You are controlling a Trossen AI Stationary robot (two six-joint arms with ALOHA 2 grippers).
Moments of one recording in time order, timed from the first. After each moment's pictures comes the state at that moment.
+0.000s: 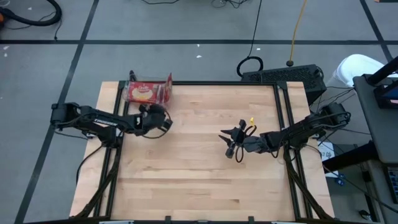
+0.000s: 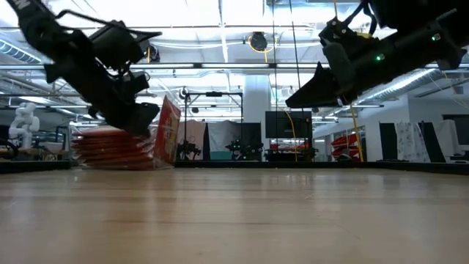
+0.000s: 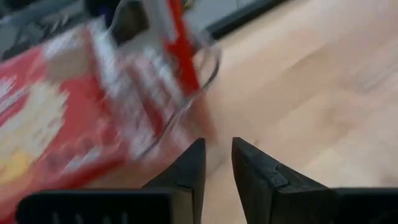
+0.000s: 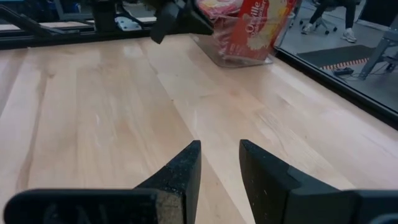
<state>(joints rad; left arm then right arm) 0.15 1.29 0.42 0.06 -0.79 -0.42 0.25 1.43 0.43 0.57 0.65 0.24</state>
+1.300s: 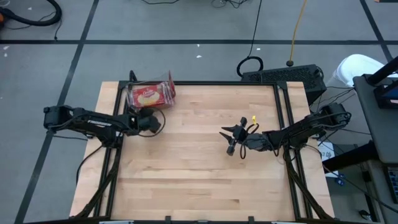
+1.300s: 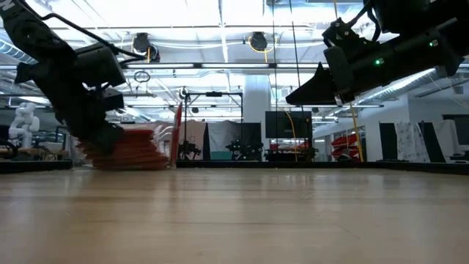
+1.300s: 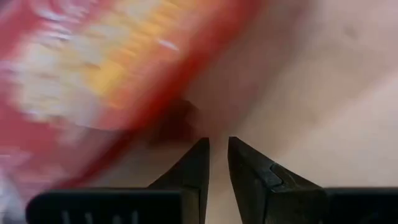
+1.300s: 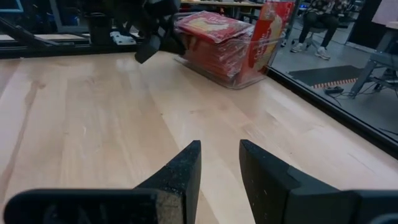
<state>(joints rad) 0.19 1.17 0.33 -0.29 -0.75 -0.51 0.21 1.43 0.37 0.73 0.65 0.14</state>
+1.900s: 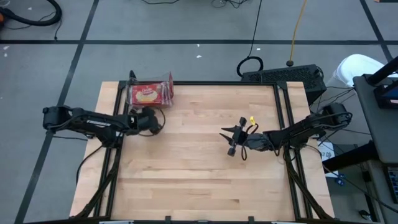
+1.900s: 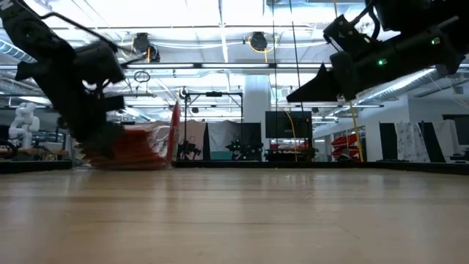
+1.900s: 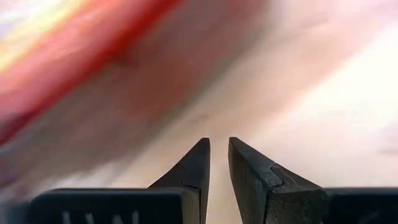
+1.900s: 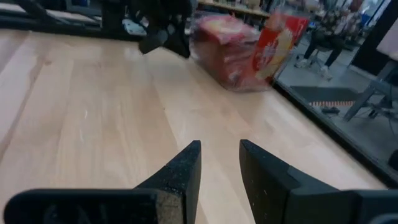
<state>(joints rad) 0.21 1.16 0.33 -0.29 -0.65 -0.52 0.21 1.41 0.37 0.72 0.62 0.00</state>
